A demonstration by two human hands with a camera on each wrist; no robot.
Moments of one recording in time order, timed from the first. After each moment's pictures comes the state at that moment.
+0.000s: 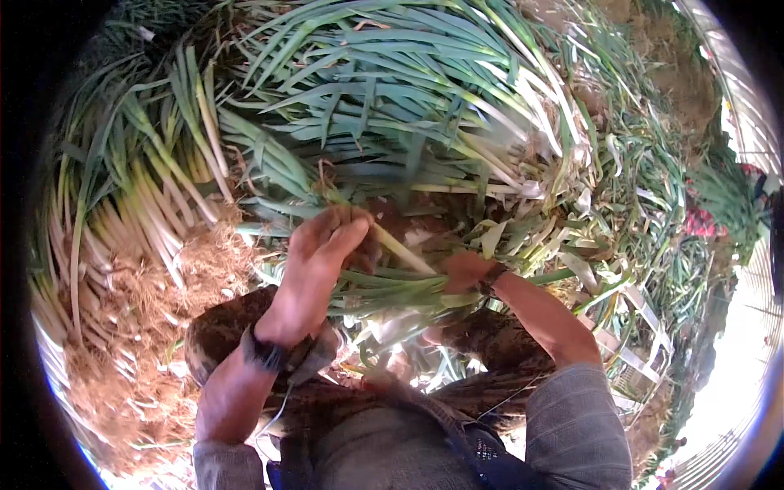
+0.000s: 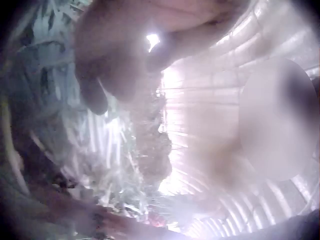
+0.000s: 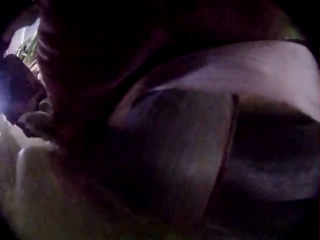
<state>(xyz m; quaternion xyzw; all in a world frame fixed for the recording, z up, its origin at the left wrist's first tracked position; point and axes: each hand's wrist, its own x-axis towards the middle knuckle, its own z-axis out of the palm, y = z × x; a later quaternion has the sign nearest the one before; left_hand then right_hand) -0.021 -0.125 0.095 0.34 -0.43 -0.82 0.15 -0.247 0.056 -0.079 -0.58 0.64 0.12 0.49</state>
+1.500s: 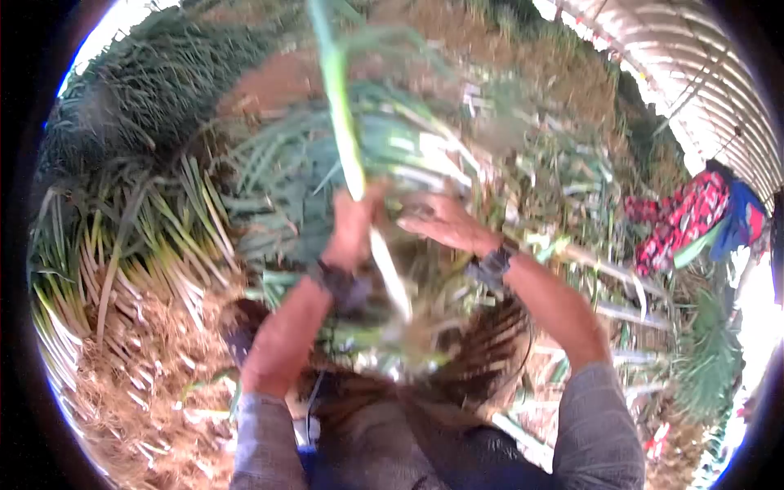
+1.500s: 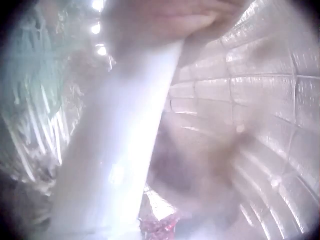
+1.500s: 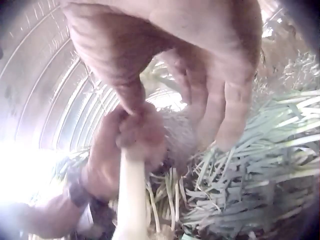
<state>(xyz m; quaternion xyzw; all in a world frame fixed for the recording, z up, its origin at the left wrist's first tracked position) -0.078 -0.058 0.159 0.20 -0.49 -0.80 0.28 -0.198 0.082 0.192 -0.49 0.74 -0.36 0.30</state>
